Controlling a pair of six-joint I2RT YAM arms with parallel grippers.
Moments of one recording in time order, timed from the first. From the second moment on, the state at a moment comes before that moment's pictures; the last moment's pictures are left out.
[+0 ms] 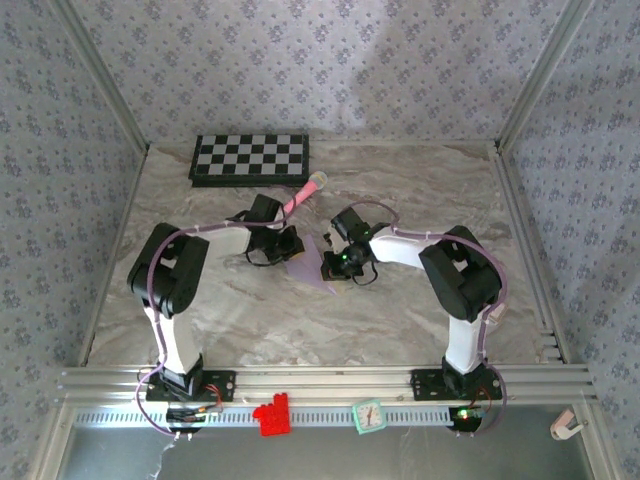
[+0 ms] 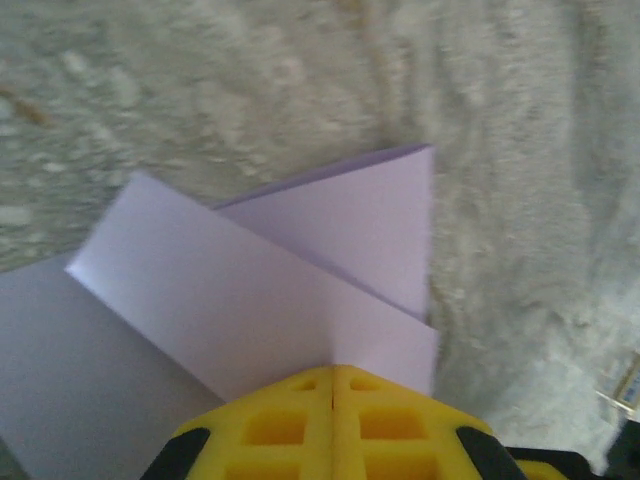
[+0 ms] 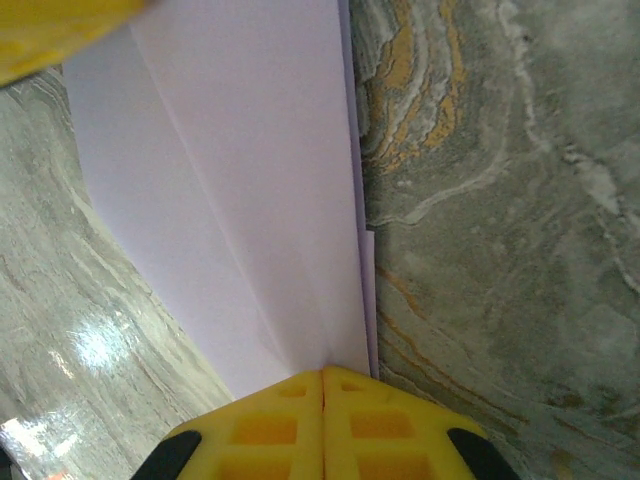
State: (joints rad) left arm -0.47 1.87 1.04 -0.21 0.44 -0.83; right arm 0.65 1.89 1.10 -0.40 -0.43 0.47
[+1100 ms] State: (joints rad) left arm -0.47 1.90 1.10 -0.33 0.38 -0.83; right arm 0.66 2.04 1.30 -0.36 -0.49 0.55
